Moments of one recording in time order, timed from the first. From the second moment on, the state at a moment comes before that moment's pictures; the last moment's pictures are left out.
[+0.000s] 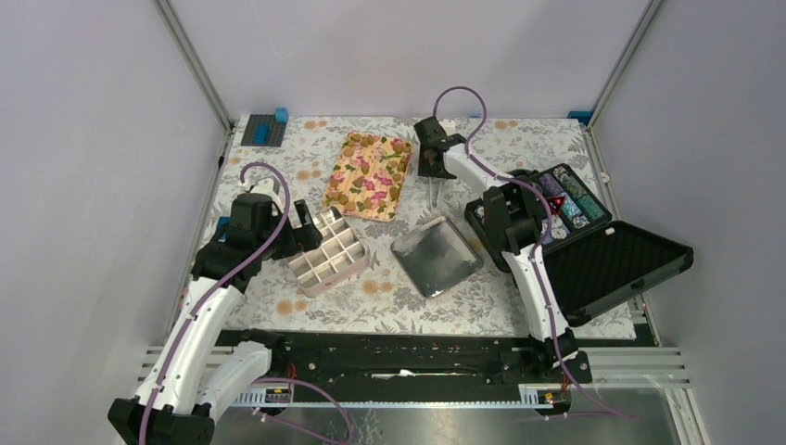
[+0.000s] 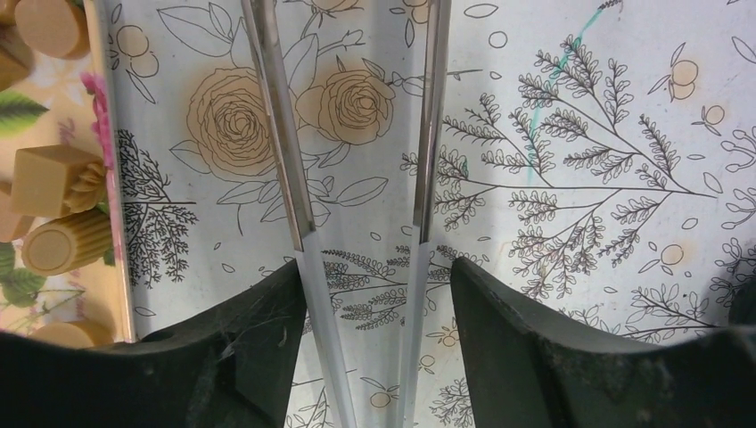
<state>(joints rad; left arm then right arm) -0.24 0.84 0.91 -0.82 0.00 -0.45 0.46 2.51 2.16 -0.68 0.36 0.48</state>
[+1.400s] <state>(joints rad) -0.24 0.82 0.92 -0.82 -0.01 -0.45 0.49 2.29 2.03 -0.76 0.34 0.33</state>
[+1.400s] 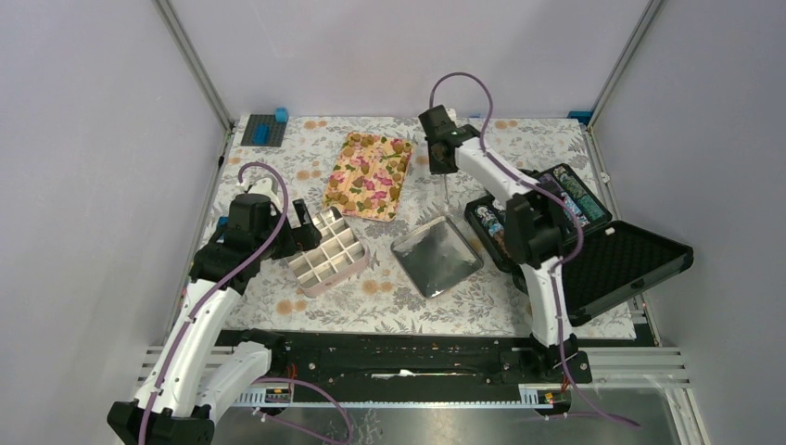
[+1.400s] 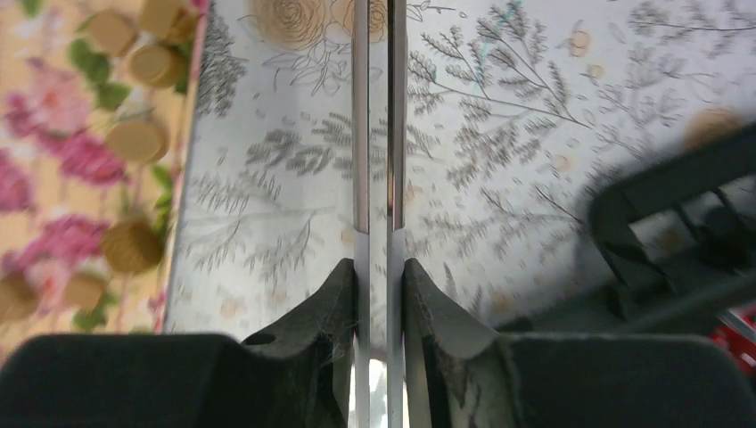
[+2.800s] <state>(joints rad) -0.24 0.83 0.94 -0.79 0.04 -0.48 0.71 1.81 1.68 -0.83 0.10 0.25</state>
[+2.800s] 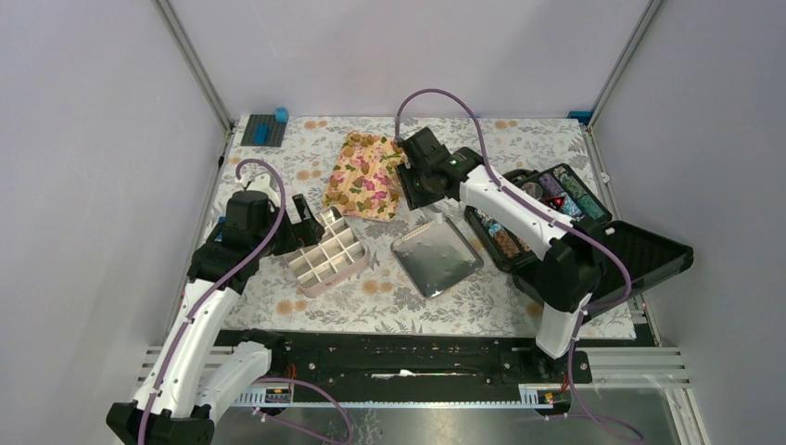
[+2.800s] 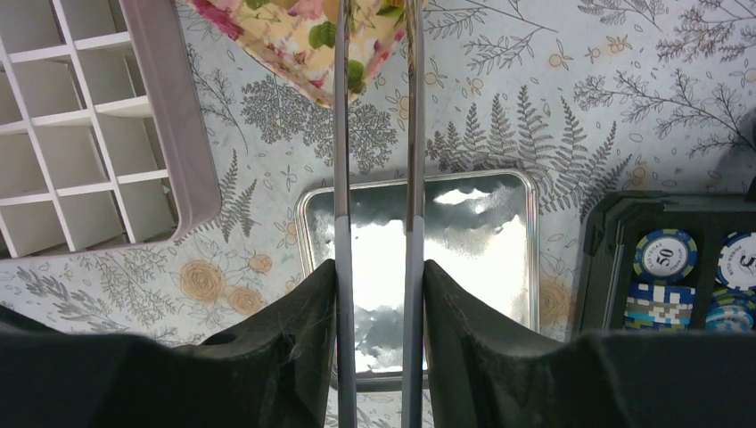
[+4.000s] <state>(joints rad) -0.24 0.82 0.94 -0.79 0.03 -0.49 0.75 1.98 1.75 -0.85 0.17 0.23</state>
